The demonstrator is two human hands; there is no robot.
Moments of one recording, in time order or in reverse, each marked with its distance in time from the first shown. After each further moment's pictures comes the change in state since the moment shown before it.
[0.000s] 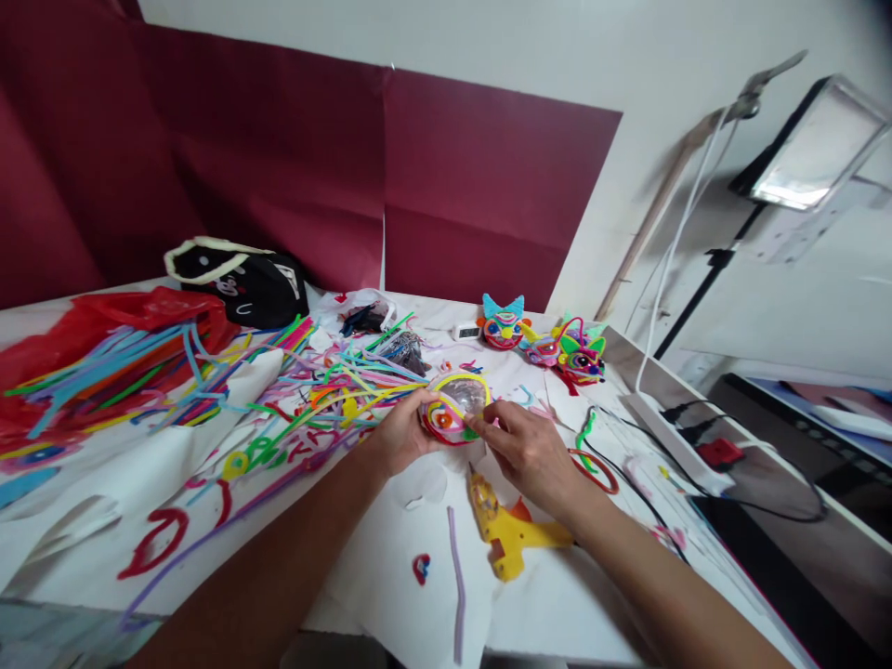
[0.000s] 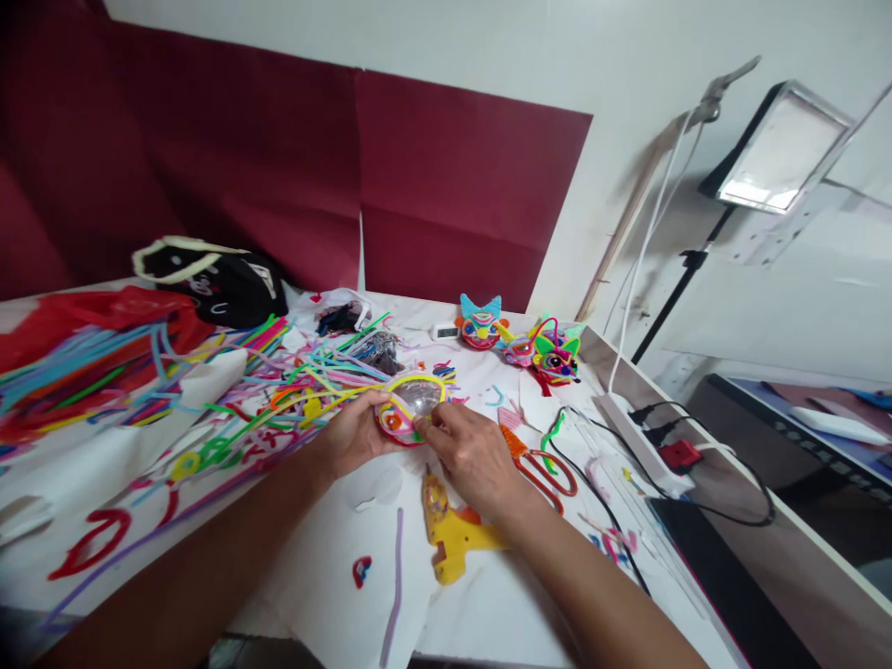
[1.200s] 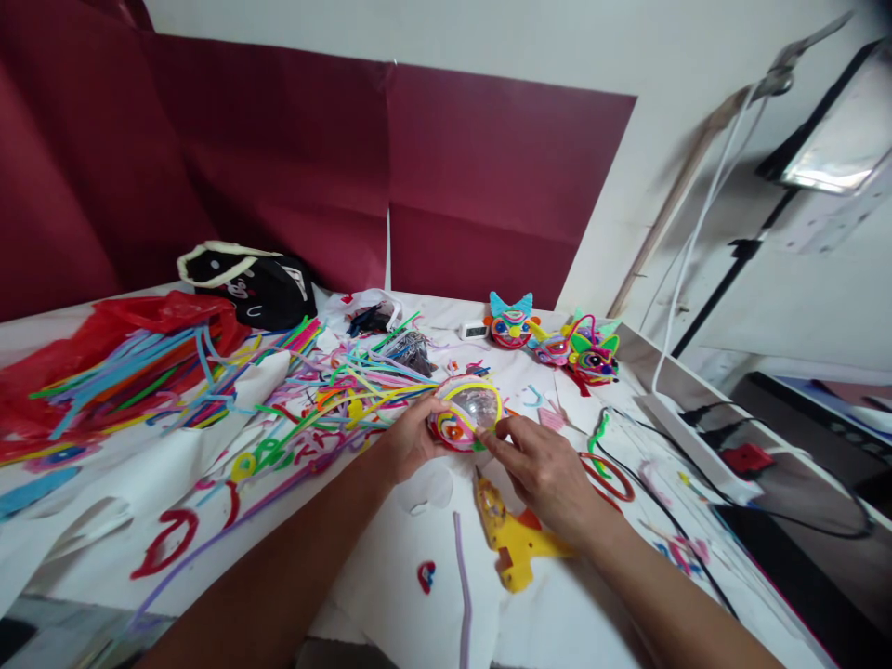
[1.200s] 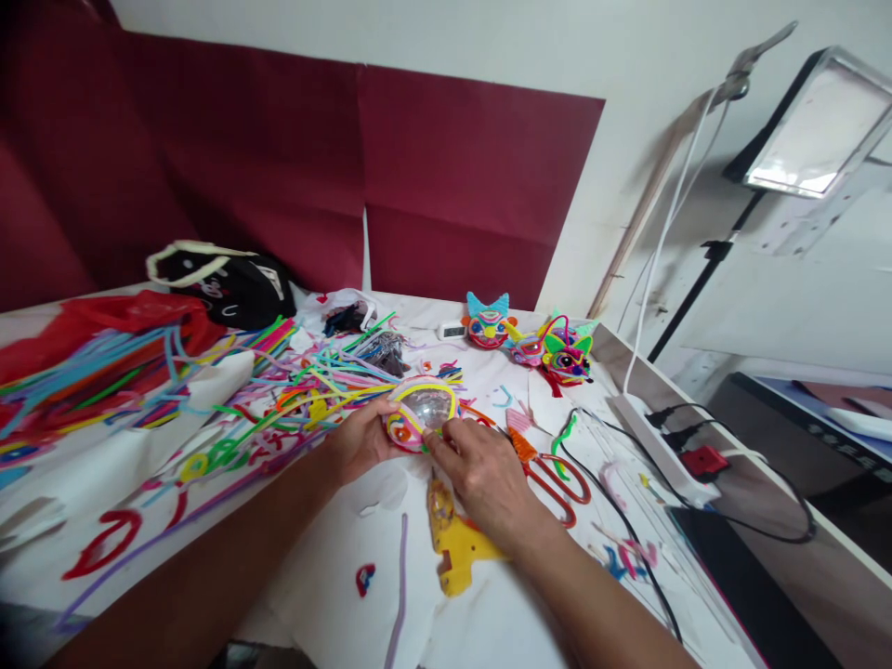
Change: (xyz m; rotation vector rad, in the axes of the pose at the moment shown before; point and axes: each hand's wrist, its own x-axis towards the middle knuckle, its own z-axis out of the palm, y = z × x) left_hand 0.003 -0.007 -0.003 0.075 -0.007 0.038; right_hand -0.010 -0.007 -0.005 -0.010 0.019 0.000
